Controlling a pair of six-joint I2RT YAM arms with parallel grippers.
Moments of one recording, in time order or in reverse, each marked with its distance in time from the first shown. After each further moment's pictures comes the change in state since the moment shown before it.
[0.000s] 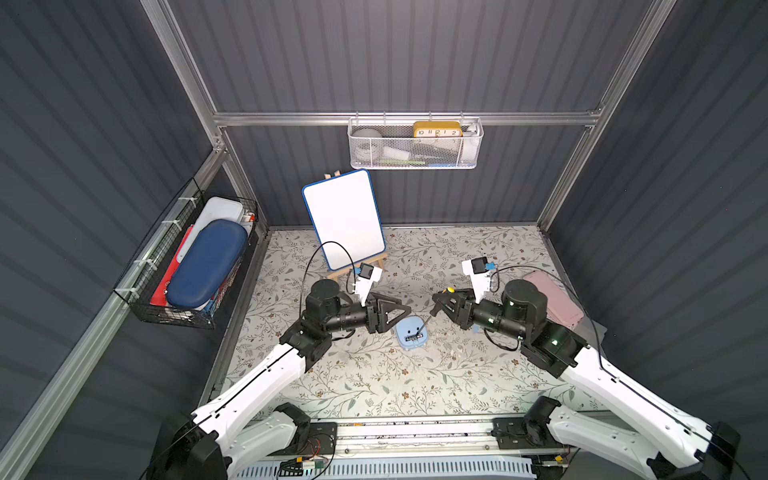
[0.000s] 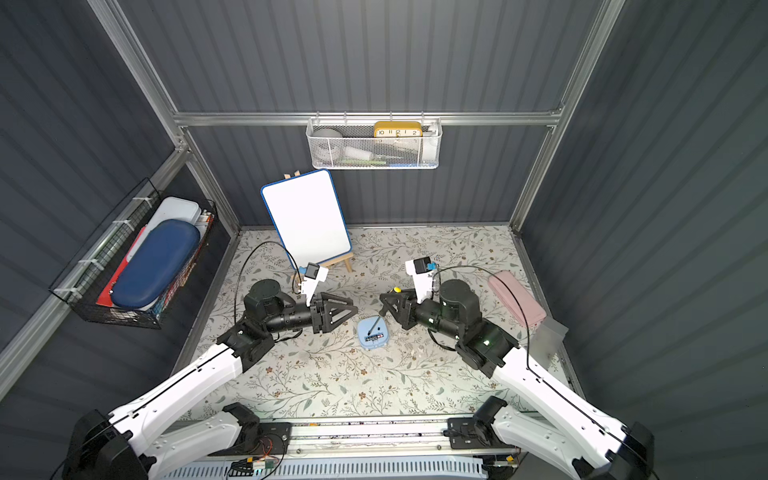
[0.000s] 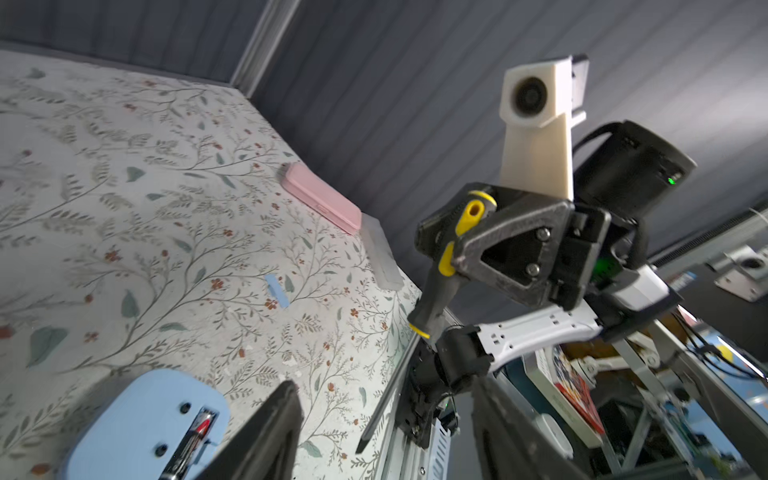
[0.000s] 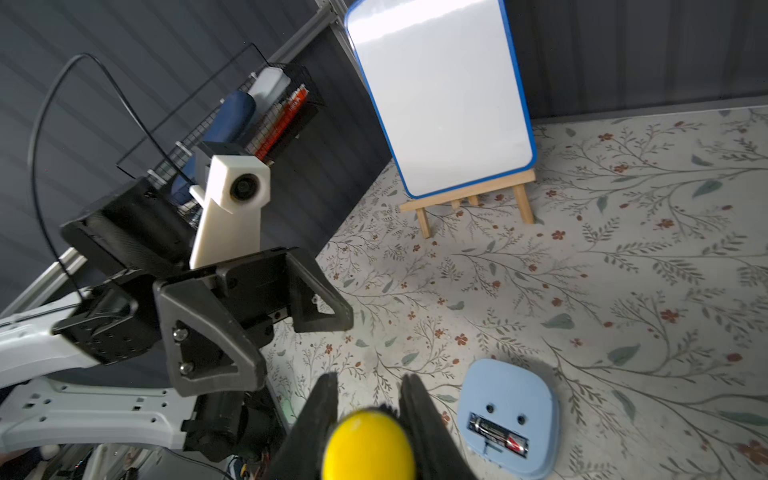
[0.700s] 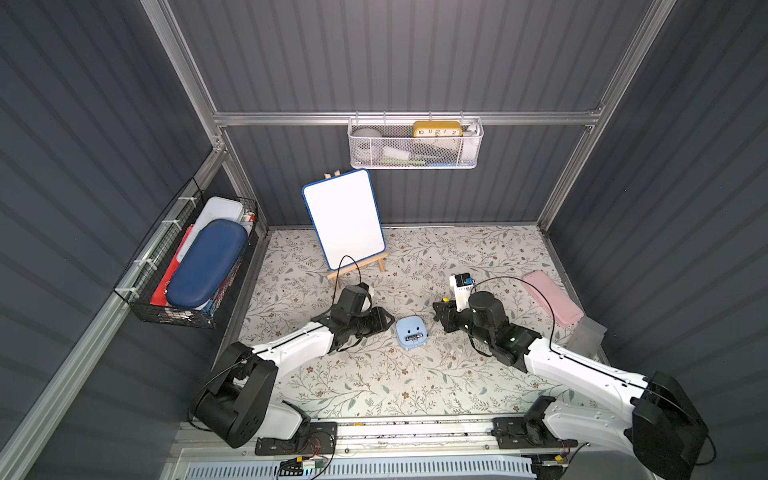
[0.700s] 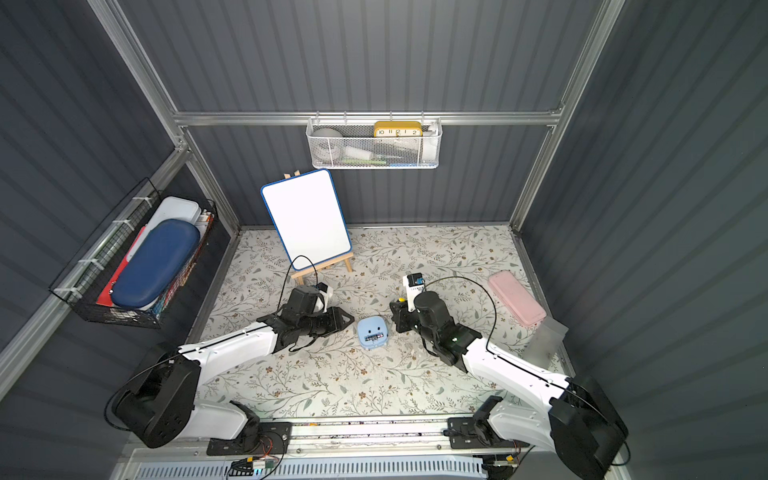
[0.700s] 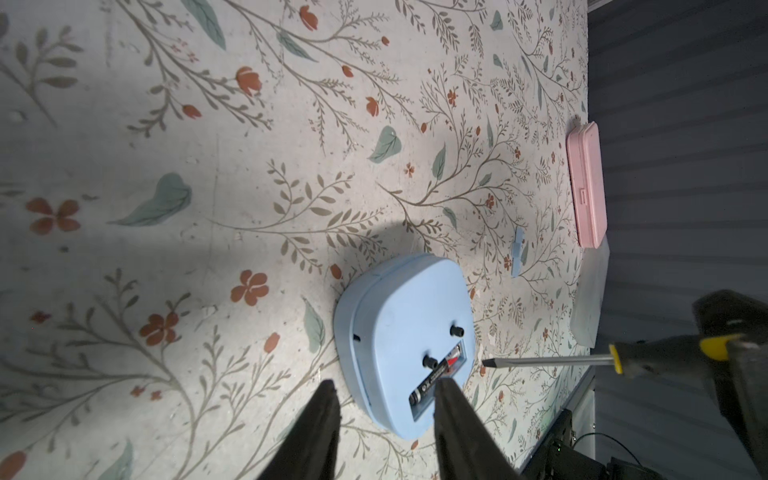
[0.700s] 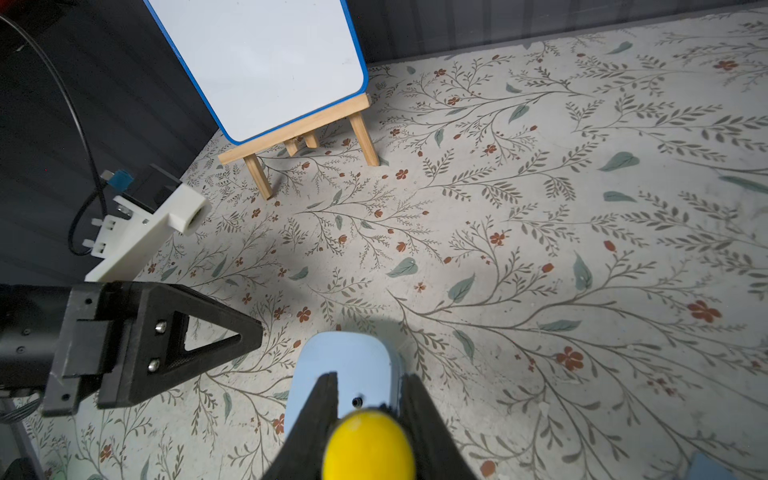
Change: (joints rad) left arm 0.000 0.385 0.034 -0.218 -0.378 -0.164; right arm 0.002 0.229 -0.186 0.218 0.299 -0.082
